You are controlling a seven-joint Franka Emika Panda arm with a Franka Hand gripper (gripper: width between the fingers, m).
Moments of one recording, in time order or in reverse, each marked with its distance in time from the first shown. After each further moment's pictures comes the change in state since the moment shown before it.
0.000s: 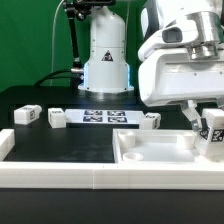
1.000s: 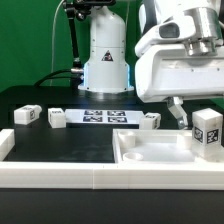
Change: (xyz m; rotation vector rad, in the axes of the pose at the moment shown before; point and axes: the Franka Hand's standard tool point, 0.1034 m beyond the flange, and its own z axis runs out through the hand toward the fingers) arm 0.007 0.009 -0.008 -0.010 0.003 -0.002
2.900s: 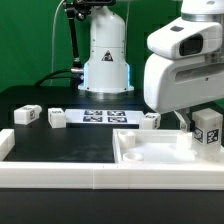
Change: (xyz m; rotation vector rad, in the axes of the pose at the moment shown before) arm -0.004 -0.008 0.002 0.176 -0.611 0.024
